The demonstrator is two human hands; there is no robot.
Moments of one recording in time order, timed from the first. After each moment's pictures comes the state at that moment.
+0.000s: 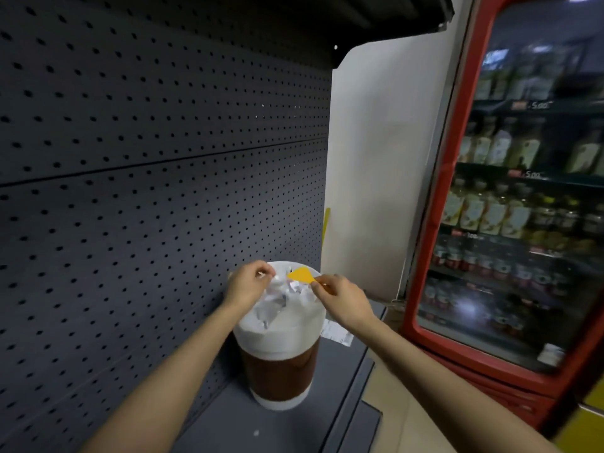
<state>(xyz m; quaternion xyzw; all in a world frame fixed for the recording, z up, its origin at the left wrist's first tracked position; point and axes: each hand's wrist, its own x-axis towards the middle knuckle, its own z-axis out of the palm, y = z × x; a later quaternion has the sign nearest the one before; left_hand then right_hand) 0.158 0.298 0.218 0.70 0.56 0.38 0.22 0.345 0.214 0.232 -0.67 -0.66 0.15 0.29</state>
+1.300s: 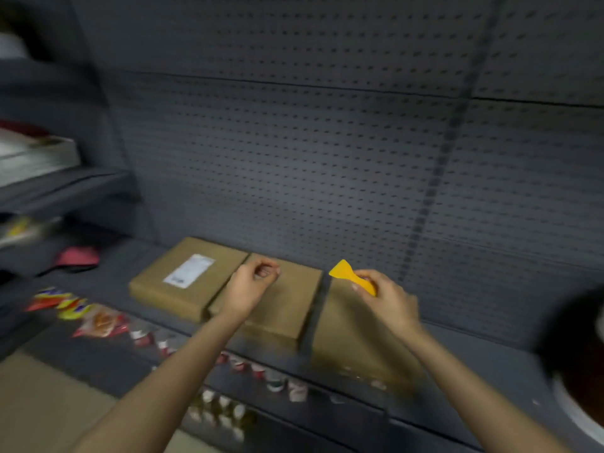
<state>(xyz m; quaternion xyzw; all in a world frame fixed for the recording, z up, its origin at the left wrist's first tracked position) -0.095 -0.288 0.154 0.20 0.82 0.54 0.00 0.033 -0.062 0.151 -0.19 -0.92 0.30 0.15</state>
